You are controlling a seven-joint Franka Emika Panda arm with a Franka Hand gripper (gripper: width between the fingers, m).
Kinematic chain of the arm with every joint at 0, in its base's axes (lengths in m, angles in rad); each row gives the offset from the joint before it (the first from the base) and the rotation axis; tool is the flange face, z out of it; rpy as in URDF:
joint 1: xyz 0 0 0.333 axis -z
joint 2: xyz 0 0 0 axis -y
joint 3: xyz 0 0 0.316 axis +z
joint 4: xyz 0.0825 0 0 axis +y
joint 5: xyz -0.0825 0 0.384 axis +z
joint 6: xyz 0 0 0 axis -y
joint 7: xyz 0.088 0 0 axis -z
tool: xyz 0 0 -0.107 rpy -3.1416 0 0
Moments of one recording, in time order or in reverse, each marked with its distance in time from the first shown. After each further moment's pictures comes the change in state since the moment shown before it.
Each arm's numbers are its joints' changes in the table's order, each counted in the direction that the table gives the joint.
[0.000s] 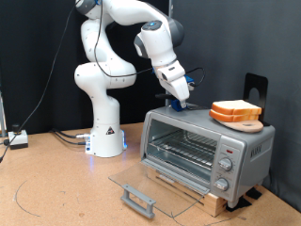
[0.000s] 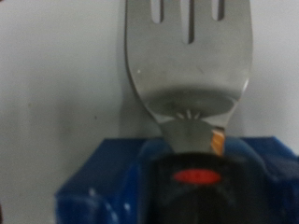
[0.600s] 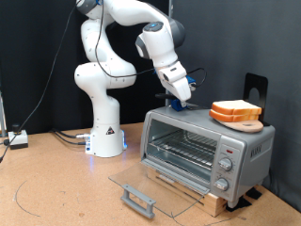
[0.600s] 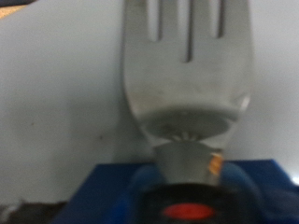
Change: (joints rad) arm 0.002 0.000 0.029 0.000 0.025 0.009 0.000
